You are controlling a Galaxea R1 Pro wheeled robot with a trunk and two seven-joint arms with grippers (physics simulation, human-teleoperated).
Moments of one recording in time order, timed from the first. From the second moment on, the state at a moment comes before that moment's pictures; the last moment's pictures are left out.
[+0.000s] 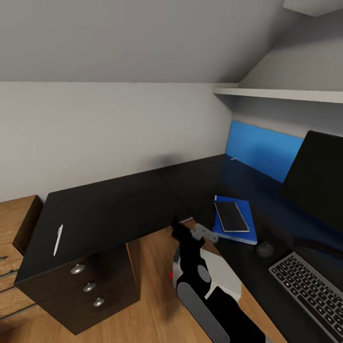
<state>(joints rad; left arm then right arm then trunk) 0.07 0.10 -0.09 -0.68 0.42 0.01 0.23 -0.46 0.08 0.75 -1.50 -0.73 -0.14 -0.90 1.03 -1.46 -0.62</state>
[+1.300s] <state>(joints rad) 0.07 0.07 -0.08 -0.36 0.54 -0.16 0.23 -0.45 0.15 0.98 -1.47 -0.81 0.51 -1.03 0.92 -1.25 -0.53</state>
